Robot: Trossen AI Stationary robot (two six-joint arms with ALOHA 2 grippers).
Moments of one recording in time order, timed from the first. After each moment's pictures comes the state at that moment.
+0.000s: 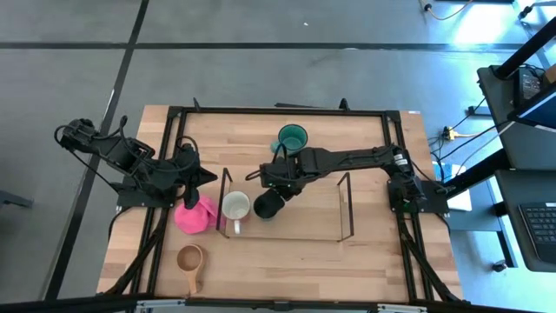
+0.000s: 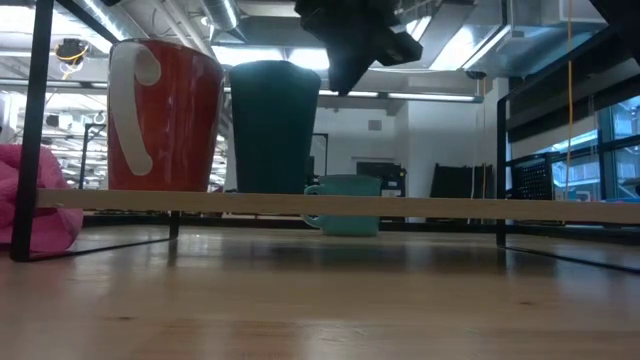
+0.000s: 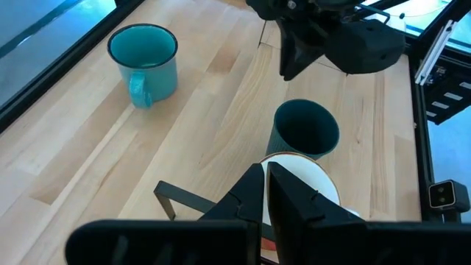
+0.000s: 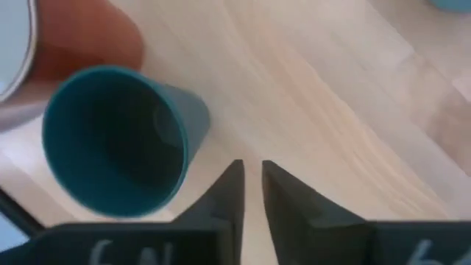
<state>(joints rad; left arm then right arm) -0.44 0.88 1.10 -0.95 -0.51 -0.65 0.11 2.09 2.09 -1.31 0.03 0.93</state>
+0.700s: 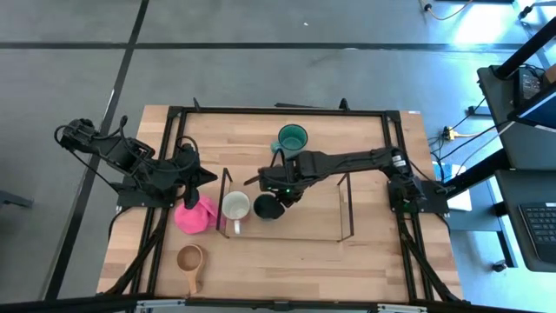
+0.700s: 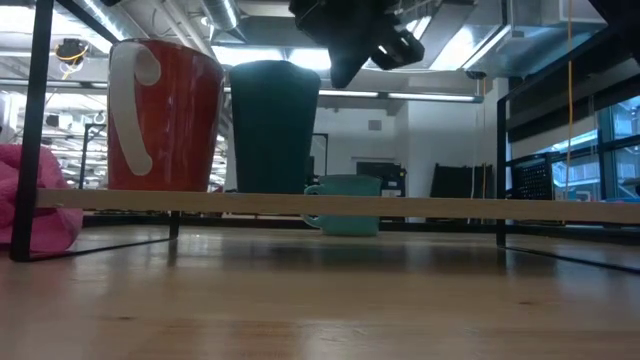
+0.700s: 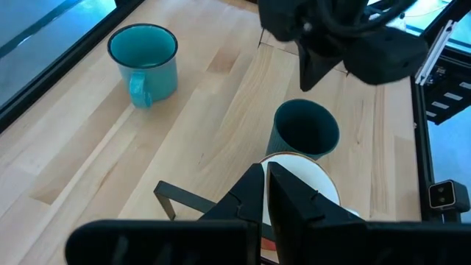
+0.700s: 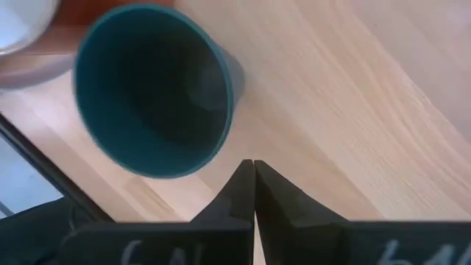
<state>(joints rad) -0.44 0.88 1.10 -0.95 -0.51 -0.65 0.12 2.11 2.08 -1.28 -0.10 0.93</state>
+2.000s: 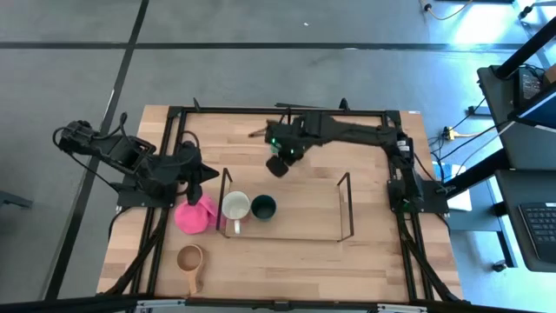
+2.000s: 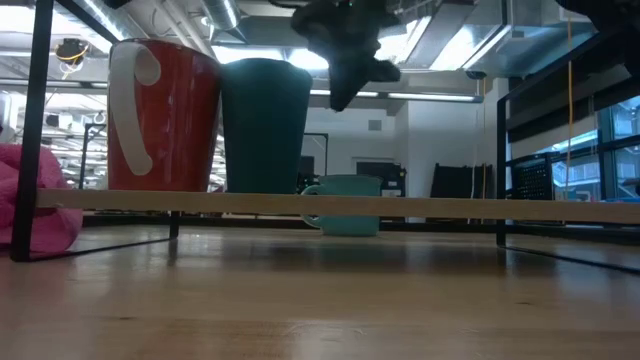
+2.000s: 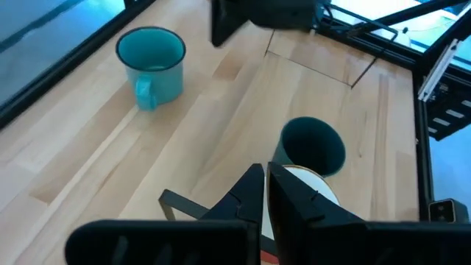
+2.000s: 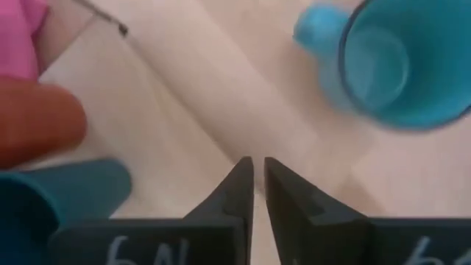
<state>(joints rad) -0.38 0.88 1.10 -0.93 -0.49 -0.65 -0.13 2.05 2.09 -1.28 0.06 0.60</state>
